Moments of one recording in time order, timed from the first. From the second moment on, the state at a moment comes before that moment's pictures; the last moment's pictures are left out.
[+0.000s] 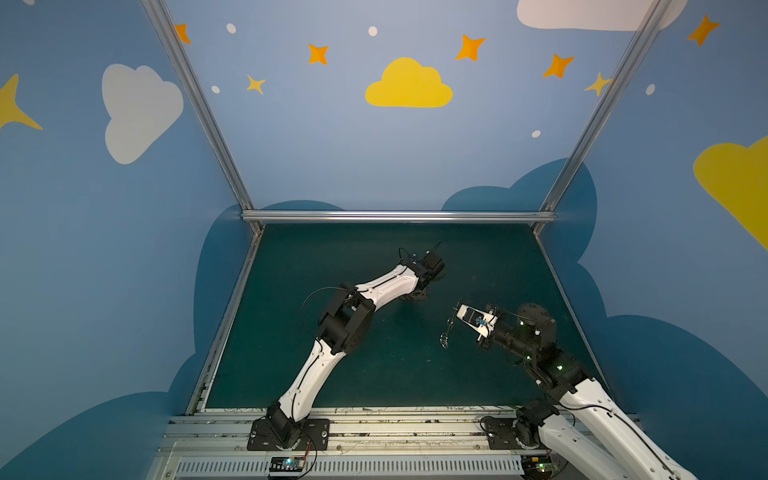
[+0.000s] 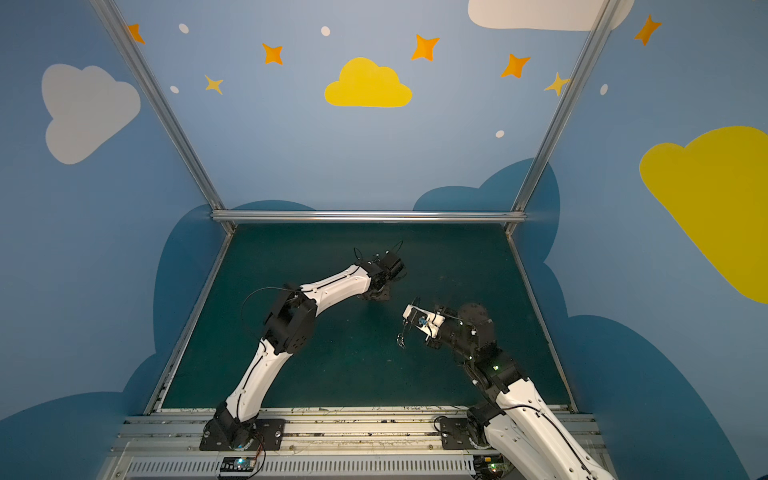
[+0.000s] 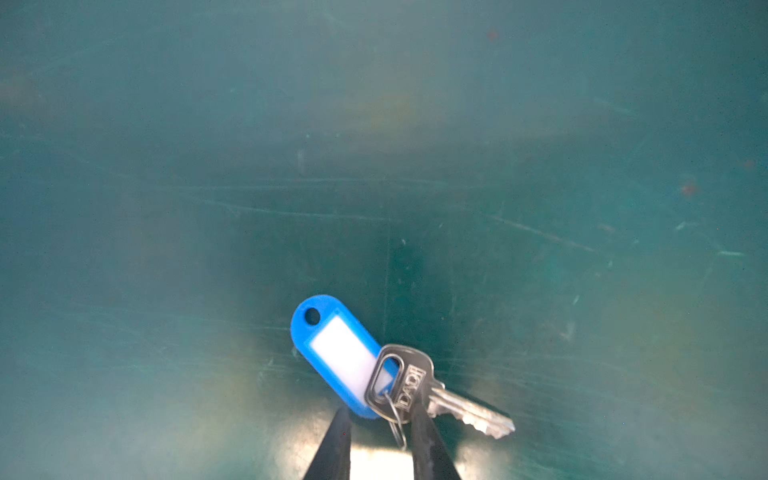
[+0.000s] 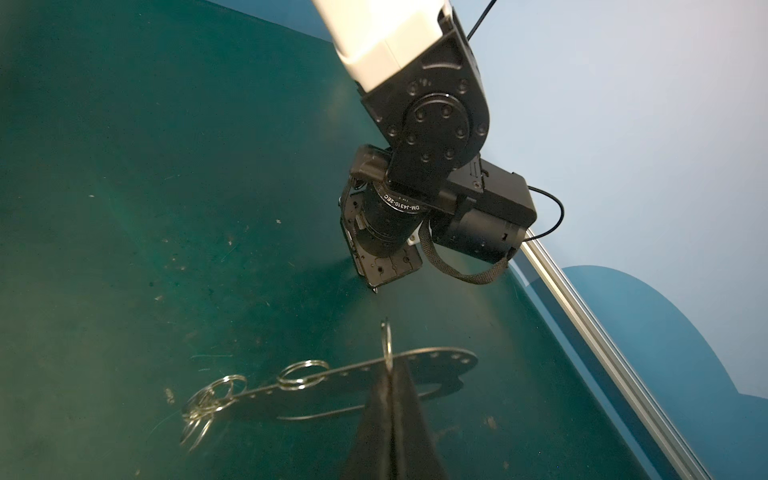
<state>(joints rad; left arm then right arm) -0.74 2.41 2.03 -0.90 -0.33 -0.67 0.51 0.68 0.54 -0.21 -0.30 -0.69</state>
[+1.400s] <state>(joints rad) -0.73 2.29 1.79 -0.71 -0.41 -0.54 0.51 0.69 0.54 -0.18 -0.31 -0.67</state>
